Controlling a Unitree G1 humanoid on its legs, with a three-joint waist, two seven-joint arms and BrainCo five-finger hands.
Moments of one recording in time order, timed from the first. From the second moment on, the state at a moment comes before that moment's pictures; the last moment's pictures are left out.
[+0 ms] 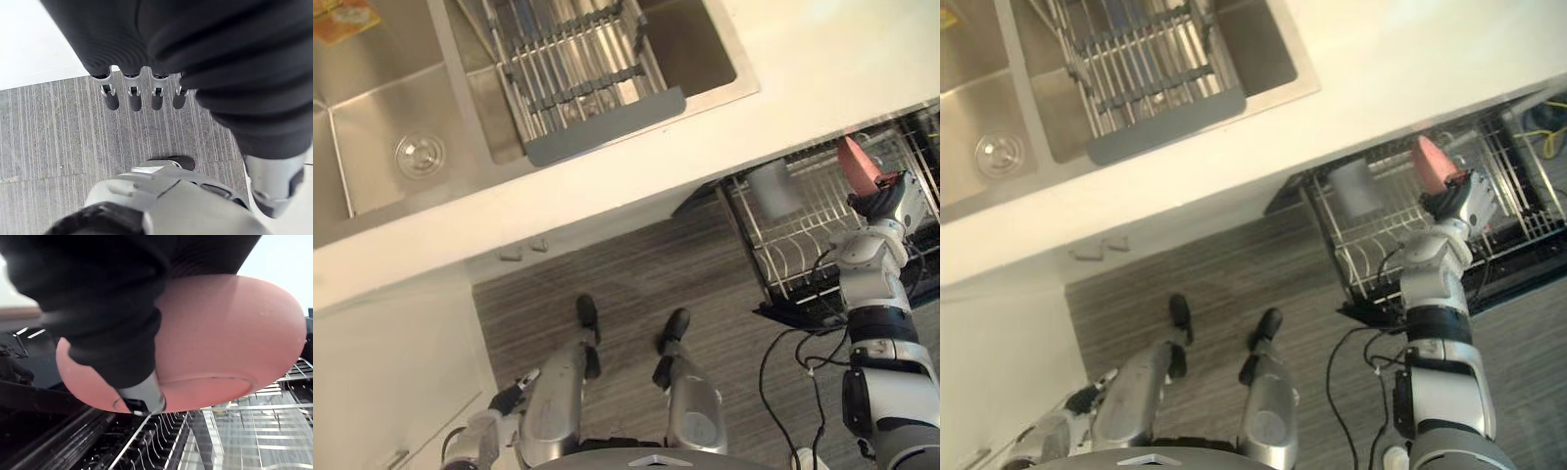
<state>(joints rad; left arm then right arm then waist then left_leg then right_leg) 0.05 0.18 0.00 0.88 -0.33 0.11 -0.11 -0.59 -0.67 -0.16 0.64 -0.37 0.16 -0.46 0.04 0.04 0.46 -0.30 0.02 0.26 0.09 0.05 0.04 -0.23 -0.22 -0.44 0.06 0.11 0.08</state>
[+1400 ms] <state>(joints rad) -0.03 0.13 0.05 0.80 -0.37 0.11 -0.11 -0.26 -0.52 -0.61 0.19 0.13 0.17 -0.65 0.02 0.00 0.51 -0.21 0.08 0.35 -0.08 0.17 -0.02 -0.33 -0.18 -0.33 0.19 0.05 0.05</state>
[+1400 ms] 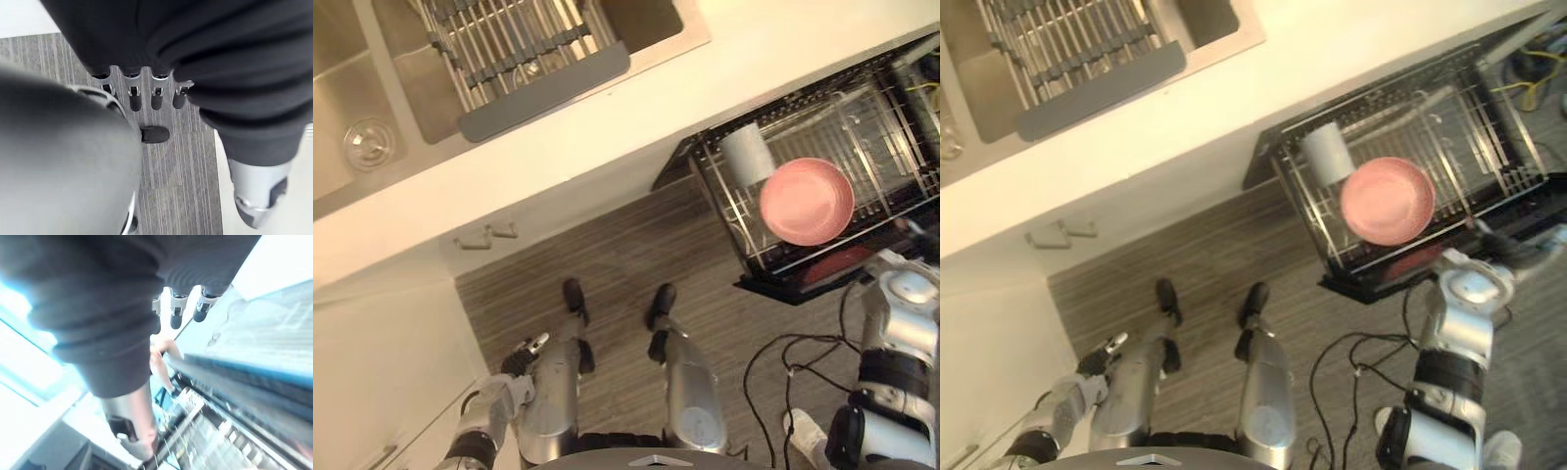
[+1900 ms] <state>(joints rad) -0.01 0.14 0.19 0.81 -0.35 0.12 -0.10 0.02 -0.48 -0.95 0.18 0.33 0.03 -0.81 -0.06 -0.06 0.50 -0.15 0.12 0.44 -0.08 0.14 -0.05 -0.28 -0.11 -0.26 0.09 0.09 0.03</state>
